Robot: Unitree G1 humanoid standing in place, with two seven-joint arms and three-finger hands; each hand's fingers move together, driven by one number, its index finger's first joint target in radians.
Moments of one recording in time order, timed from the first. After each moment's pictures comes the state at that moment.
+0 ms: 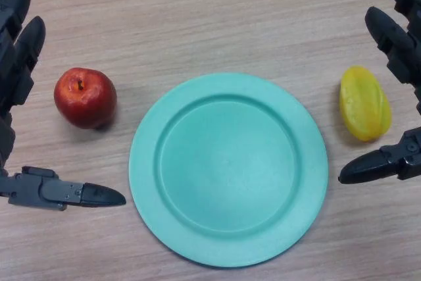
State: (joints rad) left arm 0.07 0.23 0.31 -0.78 -0.18 0.31 -0.25; right arm -0.15 -0.35 -0.21 -0.78 0.36 0.65 0.18
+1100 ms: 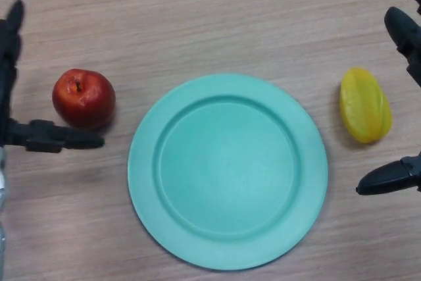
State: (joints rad) left arm -0.28 0.38 0.15 0.12 0.11 0.00 -0.05; right arm -0.09 -0.35 -0.28 -0.85 0.40 0.65 0.18
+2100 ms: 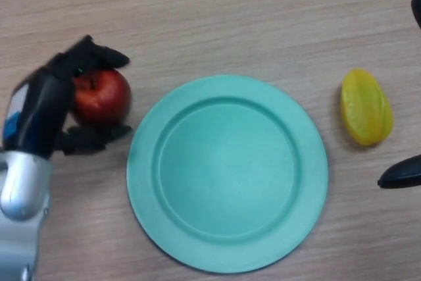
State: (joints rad) left arm -0.15 0.30 0.05 -0.15 0.45 -0.05 -0.05; right arm -0.09 -0.38 -0.36 -0.88 0.51 0.65 0.14
